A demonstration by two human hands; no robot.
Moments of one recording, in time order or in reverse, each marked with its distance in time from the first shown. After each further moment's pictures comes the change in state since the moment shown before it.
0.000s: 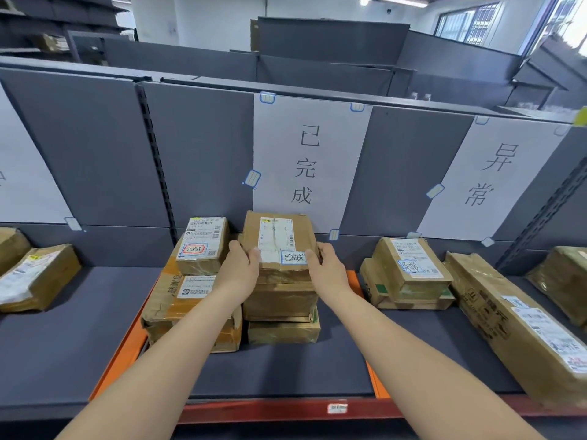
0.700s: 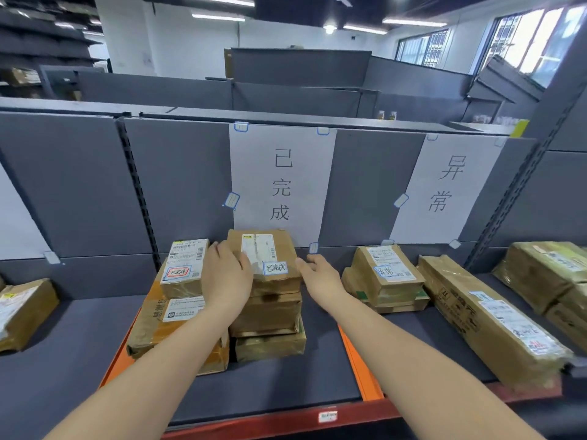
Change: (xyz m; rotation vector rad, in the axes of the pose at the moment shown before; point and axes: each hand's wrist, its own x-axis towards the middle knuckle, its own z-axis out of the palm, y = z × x) left_hand -0.005 0.023 -0.002 0.156 0.275 0.152; right_hand -0.019 -0.023 -0.037 0.002 -0.008 0.074
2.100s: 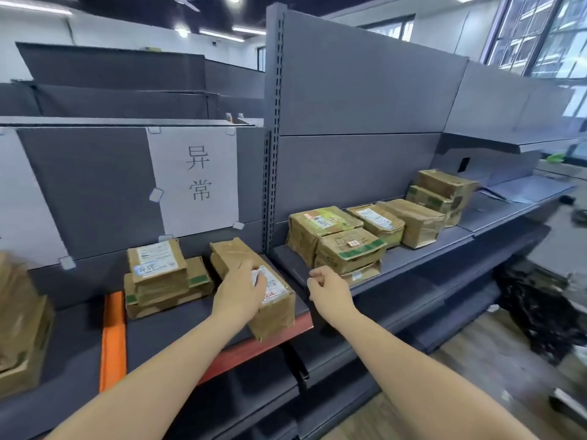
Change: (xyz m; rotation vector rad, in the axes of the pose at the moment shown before) left_hand -0.278 0.333 0.208 -0.245 -0.477 0.481; right_hand -0.159 0.243 -0.413 -0.069 0.414 0.137
